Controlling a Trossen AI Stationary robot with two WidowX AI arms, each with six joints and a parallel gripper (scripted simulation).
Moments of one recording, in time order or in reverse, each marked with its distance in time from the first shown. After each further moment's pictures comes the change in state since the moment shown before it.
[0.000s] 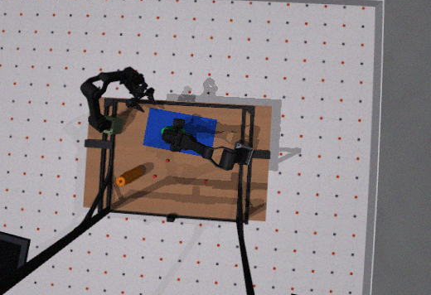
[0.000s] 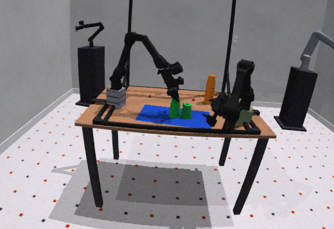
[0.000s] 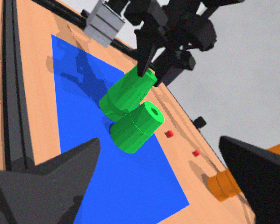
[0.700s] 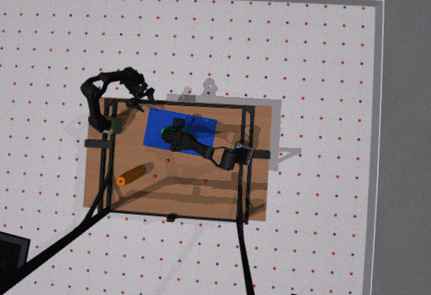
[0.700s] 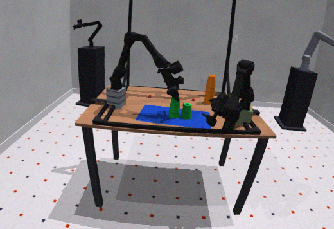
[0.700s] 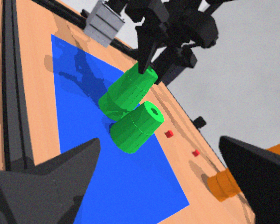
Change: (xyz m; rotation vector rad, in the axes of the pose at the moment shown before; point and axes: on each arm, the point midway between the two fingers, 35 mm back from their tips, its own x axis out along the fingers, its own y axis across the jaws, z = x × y) left arm 0.000 0.000 0.000 0.000 0.001 -0.001; right arm -0.005 -0.002 0.002 0.001 0.005 0.001
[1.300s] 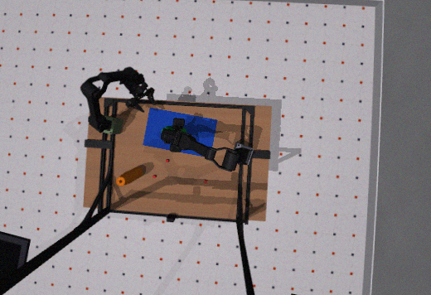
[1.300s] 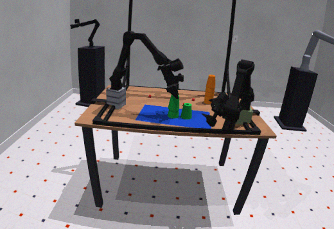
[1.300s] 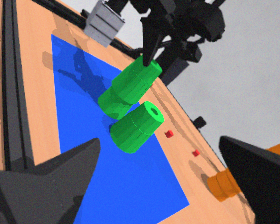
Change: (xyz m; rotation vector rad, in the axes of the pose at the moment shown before) left arm 0.000 0.000 0.000 0.000 0.000 0.000; right arm -0.015 -0.001 0.004 0.000 0.029 0.005
